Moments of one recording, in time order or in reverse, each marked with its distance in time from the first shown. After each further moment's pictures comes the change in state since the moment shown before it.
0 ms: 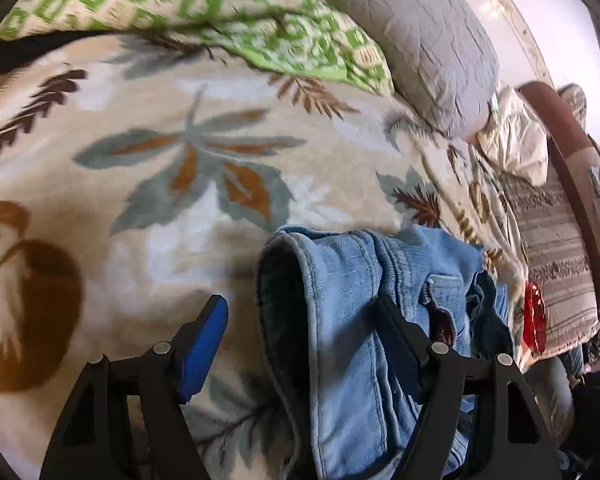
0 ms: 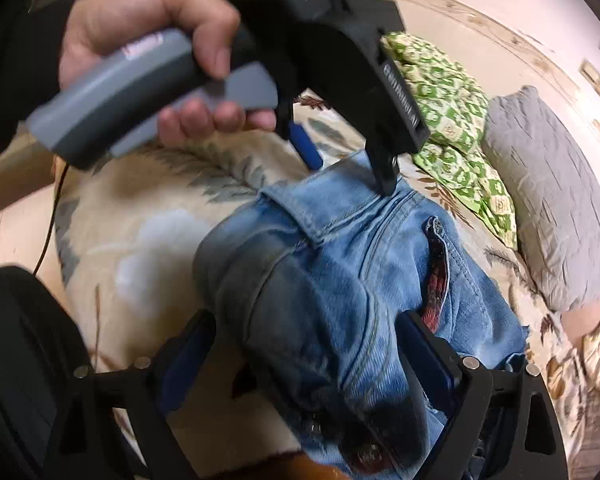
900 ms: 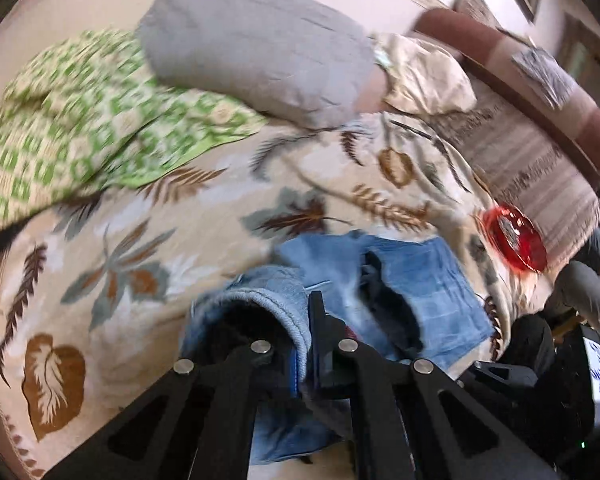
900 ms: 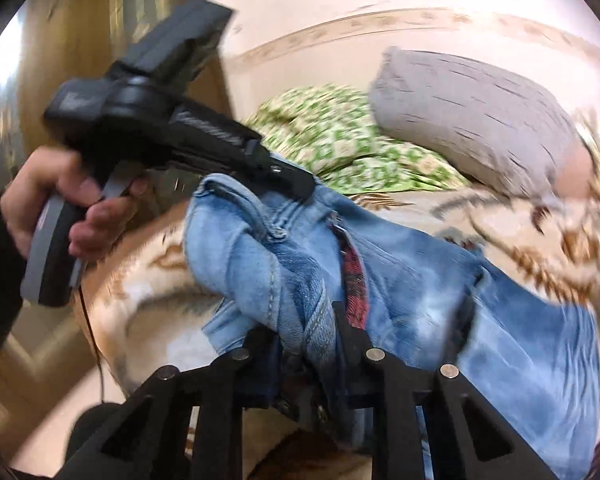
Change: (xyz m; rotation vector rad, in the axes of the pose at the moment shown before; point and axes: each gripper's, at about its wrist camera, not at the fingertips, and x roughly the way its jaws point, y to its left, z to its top) left arm -0.069 -0.171 -0.028 0.453 -0.114 0.070; right arm -0.085 -0.091 -0.058 0.632 -0.296 0.090
